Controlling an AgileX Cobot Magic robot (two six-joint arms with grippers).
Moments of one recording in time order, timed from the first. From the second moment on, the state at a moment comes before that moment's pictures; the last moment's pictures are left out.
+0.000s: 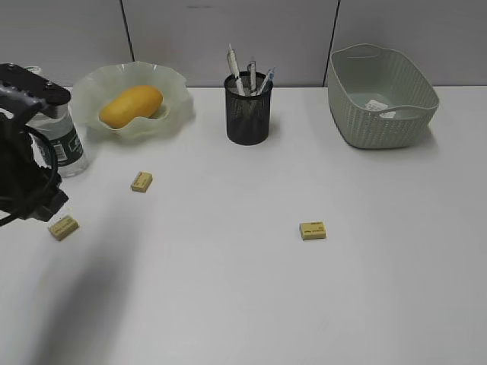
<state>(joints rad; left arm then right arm) -0.40 1.52 -0.91 0.28 0.79 -0.13 0.54 0.41 -0.54 0.01 1.04 0.05</state>
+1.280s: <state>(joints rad) -0.29 1.97 -1.14 0.19 0.77 0.16 0.54 0.41 -0.54 0.00 1.04 0.05</state>
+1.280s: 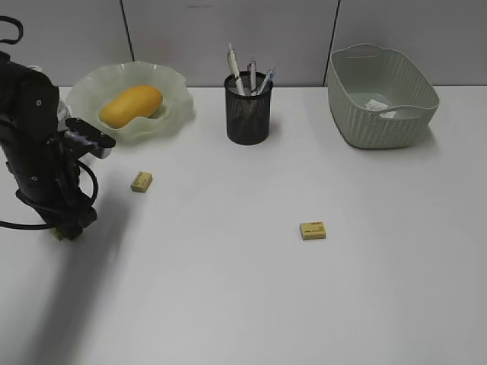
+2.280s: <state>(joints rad) -0.29 1.99 -1.18 0.09 0.79 0.16 0.54 0.41 -0.54 0.00 1.04 0.05</state>
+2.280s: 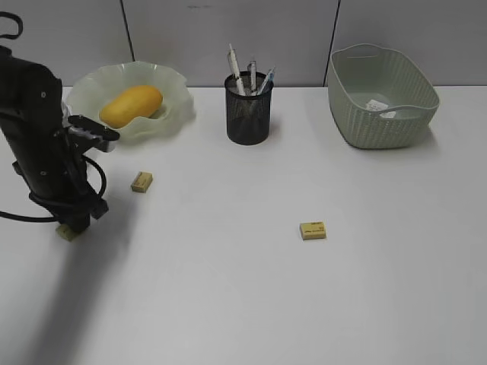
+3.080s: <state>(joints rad) -0.47 1.94 -1.55 -0.34 0.15 0.16 0.54 0.41 -0.54 0.00 1.04 0.05</state>
